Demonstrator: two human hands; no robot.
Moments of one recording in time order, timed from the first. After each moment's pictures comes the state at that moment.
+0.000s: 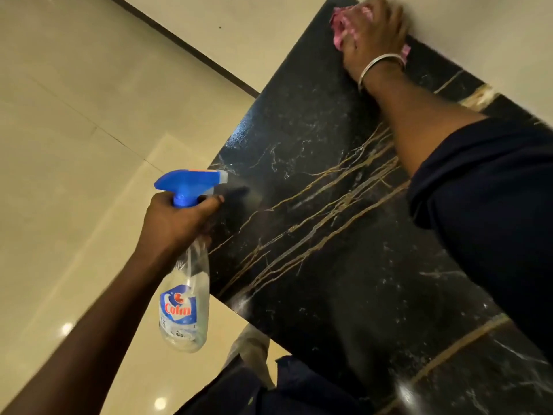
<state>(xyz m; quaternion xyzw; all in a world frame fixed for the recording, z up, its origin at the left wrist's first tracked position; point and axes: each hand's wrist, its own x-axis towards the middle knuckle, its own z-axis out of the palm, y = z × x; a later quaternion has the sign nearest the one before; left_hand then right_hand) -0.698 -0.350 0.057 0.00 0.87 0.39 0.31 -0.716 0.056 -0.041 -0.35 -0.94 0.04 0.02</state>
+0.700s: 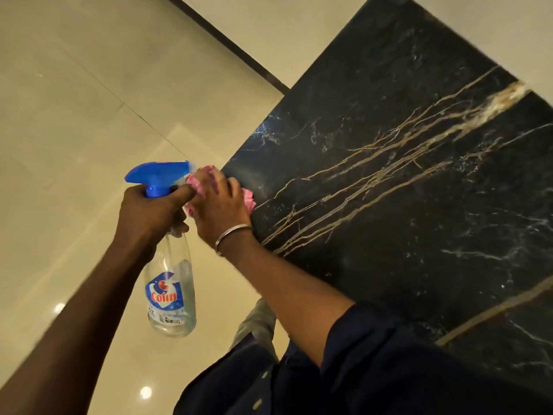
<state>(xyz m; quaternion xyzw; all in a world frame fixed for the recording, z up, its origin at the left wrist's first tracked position) -0.698 -0.461 0.072 -0.08 0.87 0.41 0.26 -0.644 -0.384 -0.036 -0.05 -0.99 0.15 -0.07</state>
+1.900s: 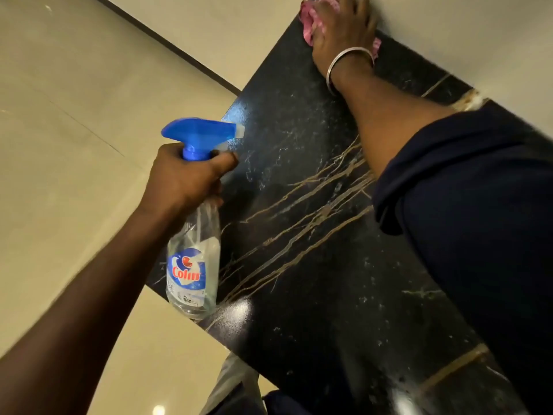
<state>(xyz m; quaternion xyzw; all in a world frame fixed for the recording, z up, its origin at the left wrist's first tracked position) -0.706 -0.253 0.063 0.04 0.86 0.42 0.29 -0.740 0.061 -0.052 -0.34 -0.94 0.05 0.07</state>
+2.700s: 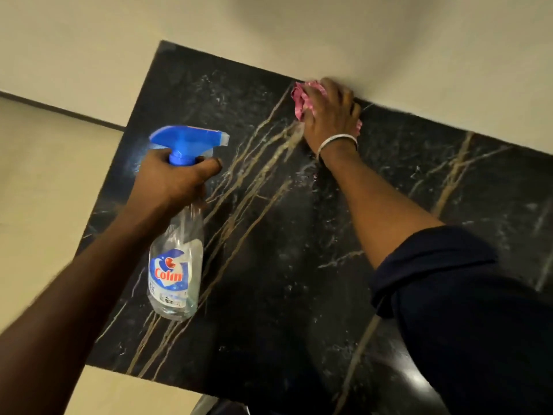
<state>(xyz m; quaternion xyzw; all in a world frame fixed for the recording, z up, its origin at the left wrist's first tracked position) -0.650 -0.137 0.076 0.20 0.81 0.38 0.39 -0.497 0.104 -0.051 -0.49 -0.87 0.07 0.06</state>
